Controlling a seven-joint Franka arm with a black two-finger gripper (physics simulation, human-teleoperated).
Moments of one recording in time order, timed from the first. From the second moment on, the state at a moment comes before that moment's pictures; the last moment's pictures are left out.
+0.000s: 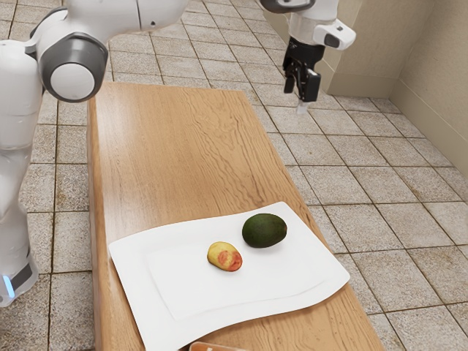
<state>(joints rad) -0.16 0.22 0.19 -1.11 -0.06 1.44 0.05</state>
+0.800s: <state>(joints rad) -0.18 0.23 0.00 -1.22 -0.05 1.37 0.11</state>
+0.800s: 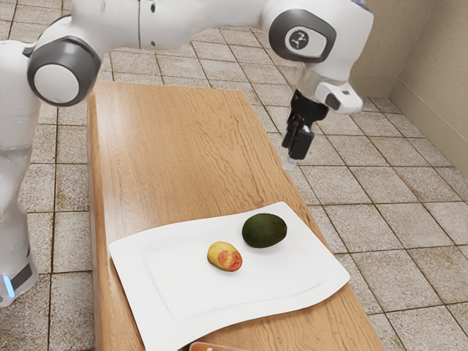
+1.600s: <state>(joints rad) -0.18 -0.01 -0.21 -1.74 -0.04 1.63 0.48</state>
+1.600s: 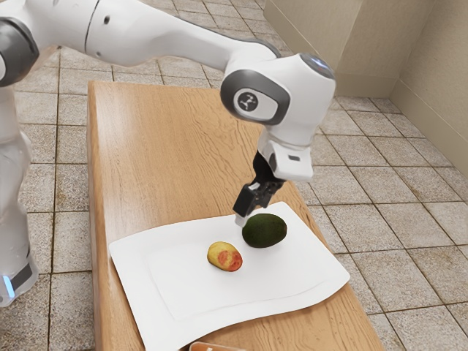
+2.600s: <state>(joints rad) -0.18 -0.17 -0.22 -2.15 -0.11 1.95 0.65</state>
